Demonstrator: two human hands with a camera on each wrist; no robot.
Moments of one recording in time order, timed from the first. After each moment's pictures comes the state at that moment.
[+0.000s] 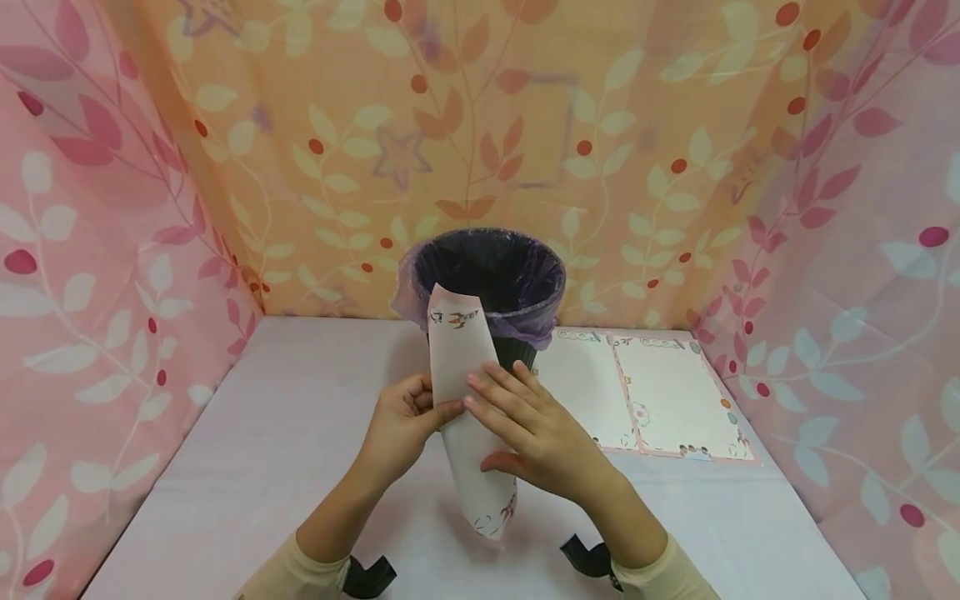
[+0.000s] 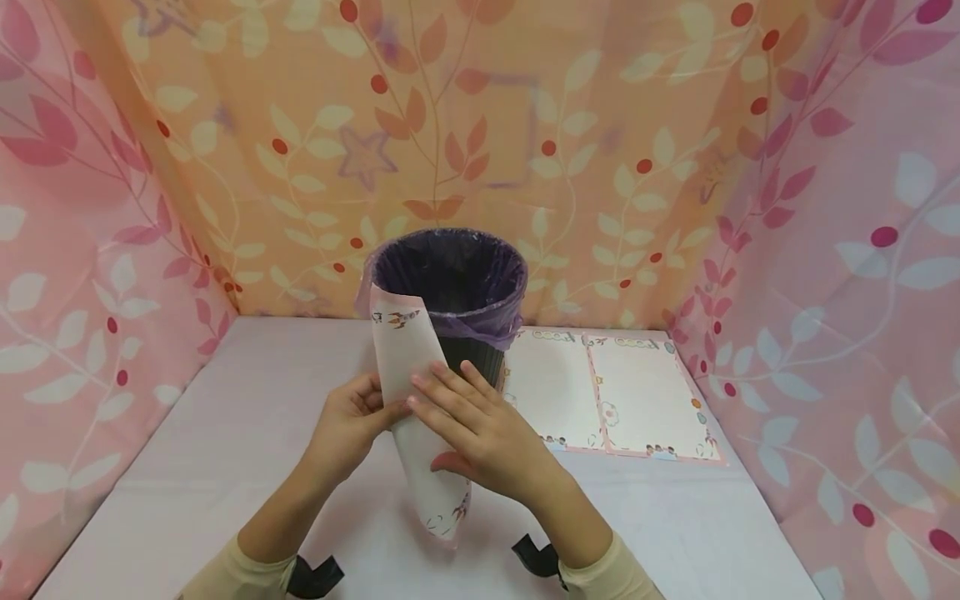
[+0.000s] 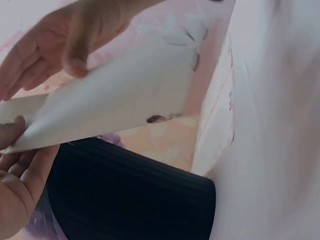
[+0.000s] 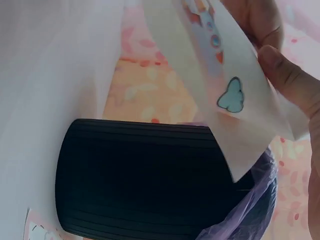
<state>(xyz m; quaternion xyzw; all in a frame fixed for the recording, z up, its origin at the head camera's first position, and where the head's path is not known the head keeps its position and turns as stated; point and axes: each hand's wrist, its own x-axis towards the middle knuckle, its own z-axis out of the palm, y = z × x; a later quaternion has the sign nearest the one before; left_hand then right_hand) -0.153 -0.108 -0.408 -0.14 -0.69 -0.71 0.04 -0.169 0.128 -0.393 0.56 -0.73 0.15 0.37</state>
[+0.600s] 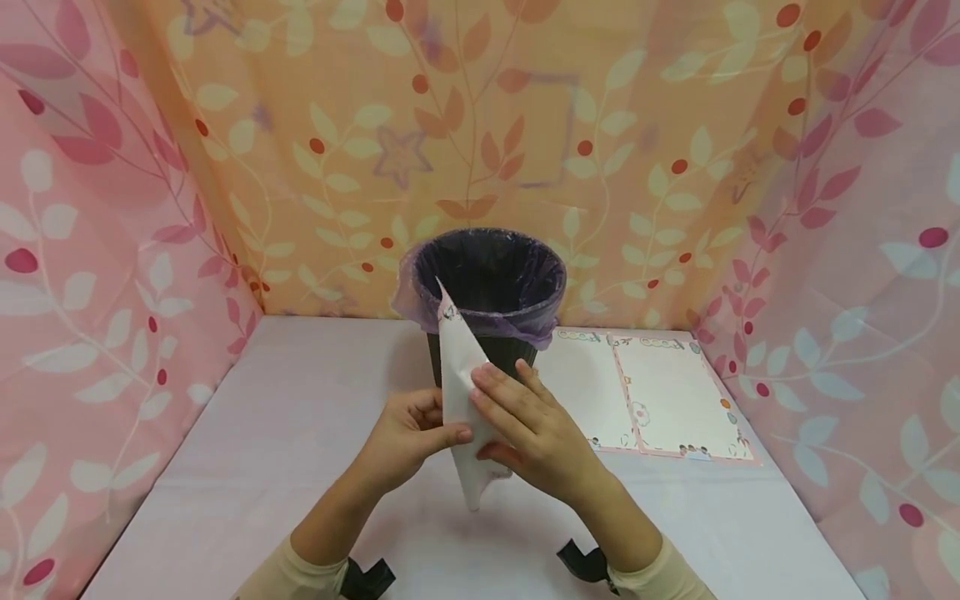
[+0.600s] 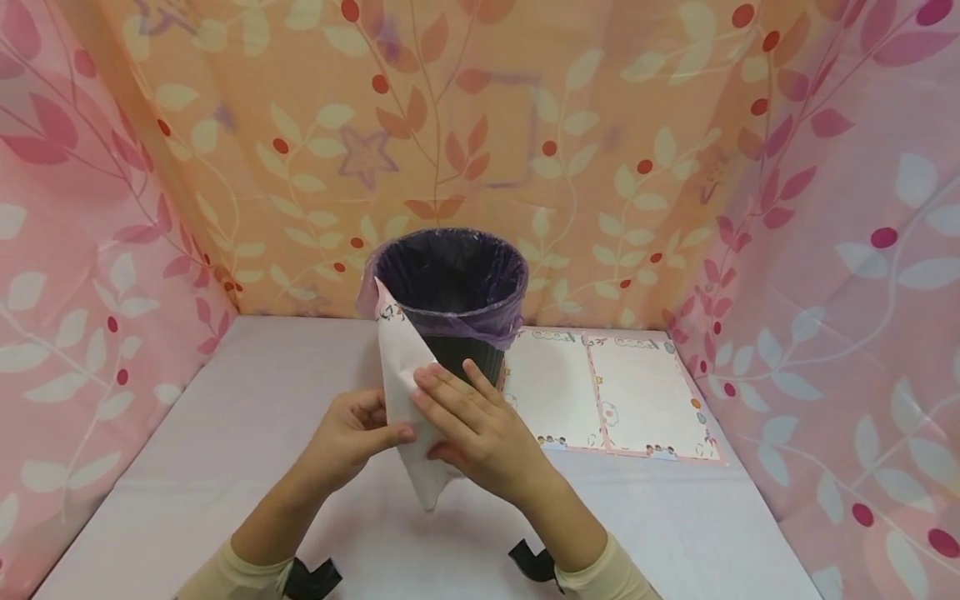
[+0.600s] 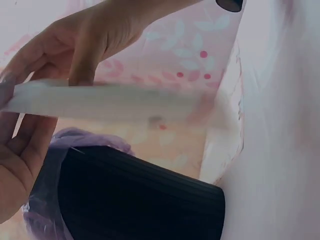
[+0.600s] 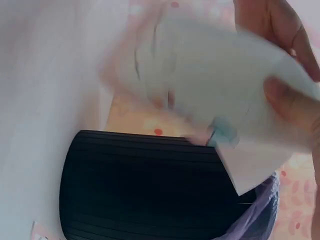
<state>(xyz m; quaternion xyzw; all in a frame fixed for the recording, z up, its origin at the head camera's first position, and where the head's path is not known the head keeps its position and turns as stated) -0.142 -0.110 -0.402 -0.29 -0.65 -0.70 0.00 -0.169 0.120 -0.395 0.54 -0.71 0.16 0.43</state>
